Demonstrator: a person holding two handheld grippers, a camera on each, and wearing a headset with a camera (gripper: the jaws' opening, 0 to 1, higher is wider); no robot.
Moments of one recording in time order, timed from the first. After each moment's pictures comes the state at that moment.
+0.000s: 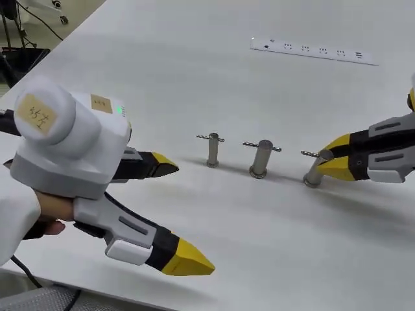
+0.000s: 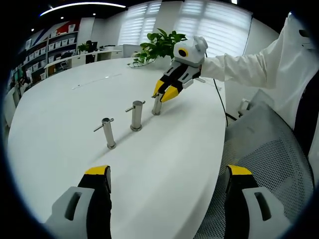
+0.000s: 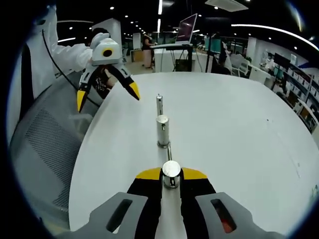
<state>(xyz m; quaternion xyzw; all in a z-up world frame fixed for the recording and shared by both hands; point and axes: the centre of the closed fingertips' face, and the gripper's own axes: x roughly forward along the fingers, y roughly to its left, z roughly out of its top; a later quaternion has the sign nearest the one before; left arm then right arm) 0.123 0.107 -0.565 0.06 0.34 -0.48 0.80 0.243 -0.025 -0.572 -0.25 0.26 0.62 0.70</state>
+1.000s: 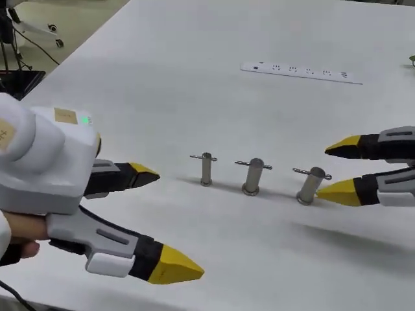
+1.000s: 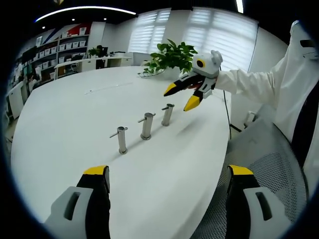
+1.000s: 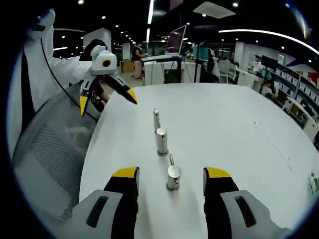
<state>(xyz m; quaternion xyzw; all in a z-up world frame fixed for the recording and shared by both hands) 0.134 0.124 -0.533 0.00 0.30 -0.44 0.85 0.224 -0.035 -0.528 -0.20 0.24 0.58 0.76</state>
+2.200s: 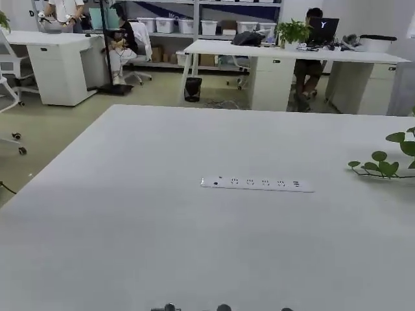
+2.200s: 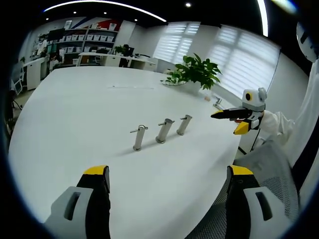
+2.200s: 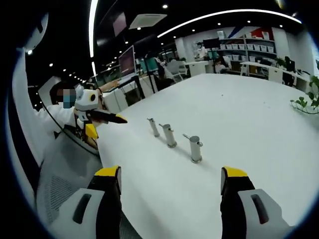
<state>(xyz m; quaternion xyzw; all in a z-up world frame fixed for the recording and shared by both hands) 0.142 0.146 -0.534 -0.07 0.31 -0.37 0.87 0.161 -0.068 -0.520 -0.02 0.29 0.43 0.86</state>
